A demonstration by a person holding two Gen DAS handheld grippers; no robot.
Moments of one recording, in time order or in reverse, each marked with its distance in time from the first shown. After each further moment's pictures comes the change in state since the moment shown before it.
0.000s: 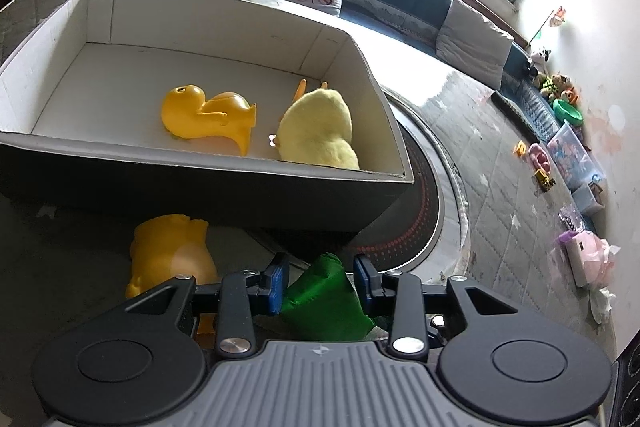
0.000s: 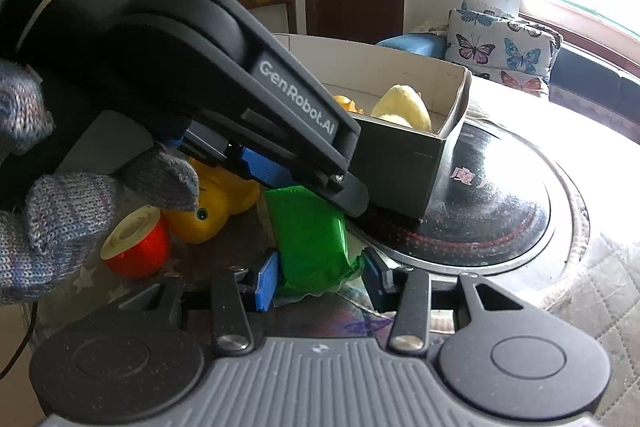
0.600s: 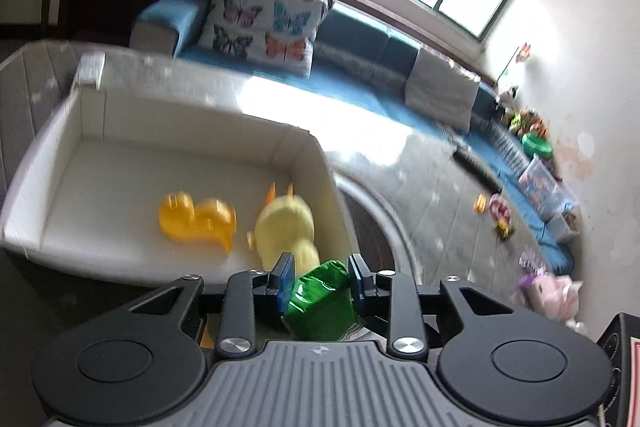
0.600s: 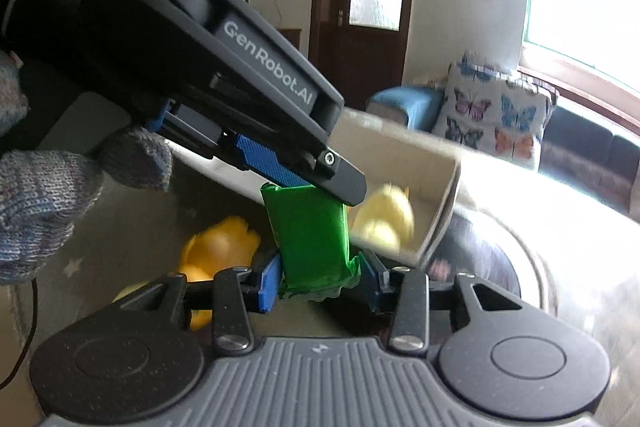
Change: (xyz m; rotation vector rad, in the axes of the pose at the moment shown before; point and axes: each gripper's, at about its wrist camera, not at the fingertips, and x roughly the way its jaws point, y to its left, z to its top) left arm -0.057 -0.006 0.042 0.035 -0.183 -0.076; right arm -0.020 0.007 0.053 -0.091 -0.126 -0.043
